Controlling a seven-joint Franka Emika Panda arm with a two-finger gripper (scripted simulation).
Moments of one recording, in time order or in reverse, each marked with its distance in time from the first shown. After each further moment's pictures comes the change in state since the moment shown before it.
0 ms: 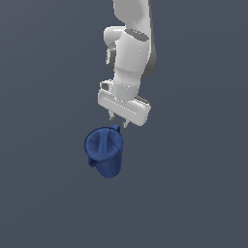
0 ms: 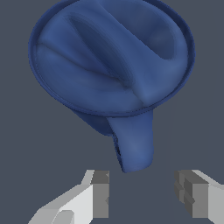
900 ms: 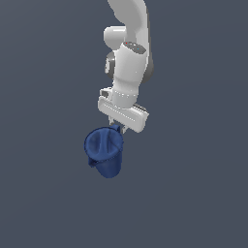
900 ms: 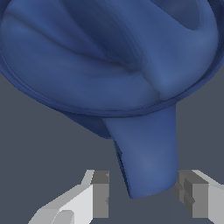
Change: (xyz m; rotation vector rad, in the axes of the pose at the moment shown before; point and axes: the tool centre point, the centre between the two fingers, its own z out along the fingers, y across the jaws) arm -0.001 -0.001 0.028 0.004 0.008 0.023
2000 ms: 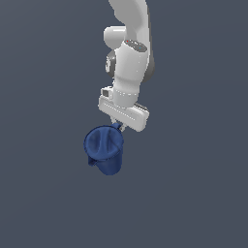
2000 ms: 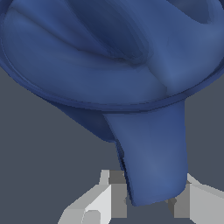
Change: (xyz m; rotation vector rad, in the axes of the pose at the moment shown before) arm 0.000 -0.002 -0.005 -0.001 -0.003 -0.001
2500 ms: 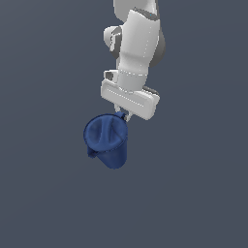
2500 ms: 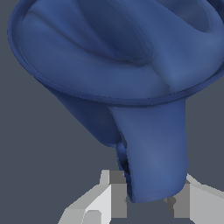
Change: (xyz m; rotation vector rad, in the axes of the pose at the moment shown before) arm 0.011 -0.015 -0.064 0.002 -0.001 -0.001
